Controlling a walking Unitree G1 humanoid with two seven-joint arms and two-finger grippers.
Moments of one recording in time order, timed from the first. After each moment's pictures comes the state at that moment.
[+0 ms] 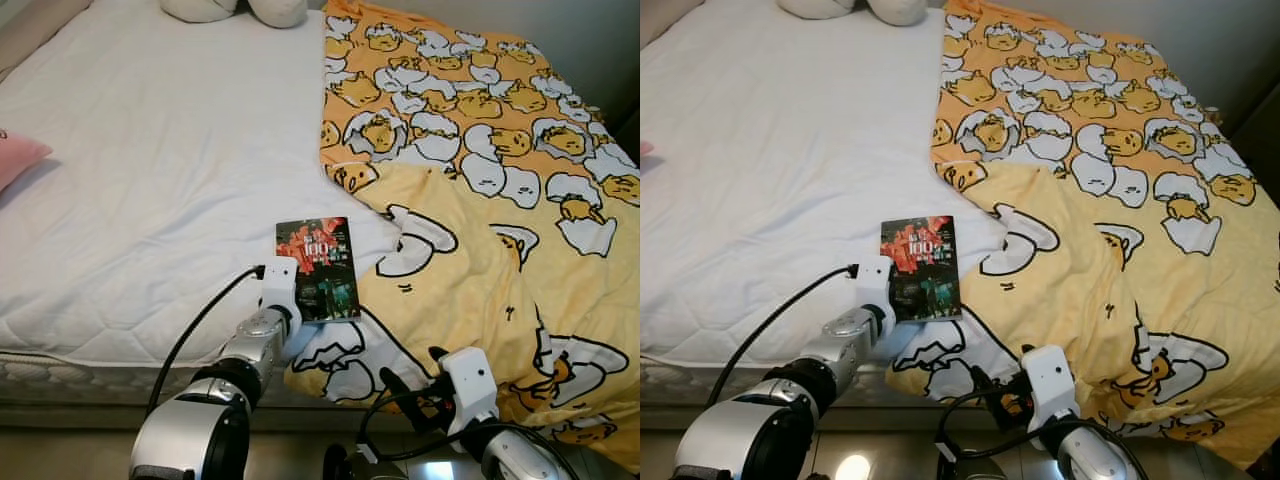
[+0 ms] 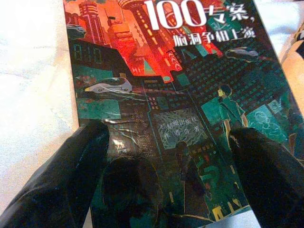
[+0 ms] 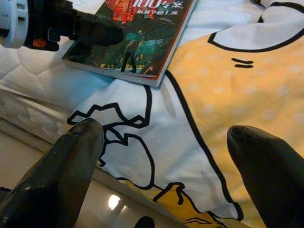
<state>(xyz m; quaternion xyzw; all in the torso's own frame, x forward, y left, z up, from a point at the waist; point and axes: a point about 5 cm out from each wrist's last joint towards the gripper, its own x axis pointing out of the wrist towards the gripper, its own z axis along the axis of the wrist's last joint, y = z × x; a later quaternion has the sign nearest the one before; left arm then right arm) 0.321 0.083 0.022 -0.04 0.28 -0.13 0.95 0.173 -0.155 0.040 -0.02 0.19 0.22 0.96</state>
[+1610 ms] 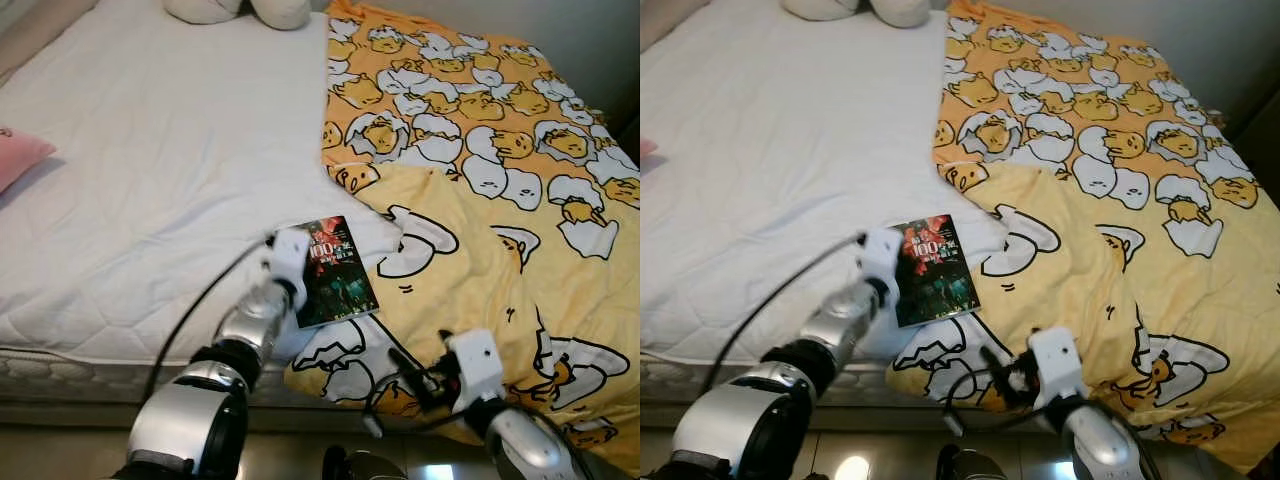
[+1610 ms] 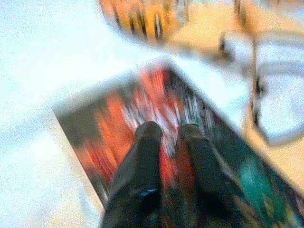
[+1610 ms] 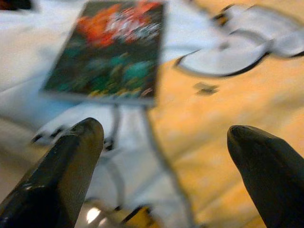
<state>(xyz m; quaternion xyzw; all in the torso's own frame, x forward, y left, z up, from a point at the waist) 0.348 0.084 0.070 0.03 0.12 -0.18 0.98 0.201 -0.165 0.052 -0.05 0.16 0.17 0.97</state>
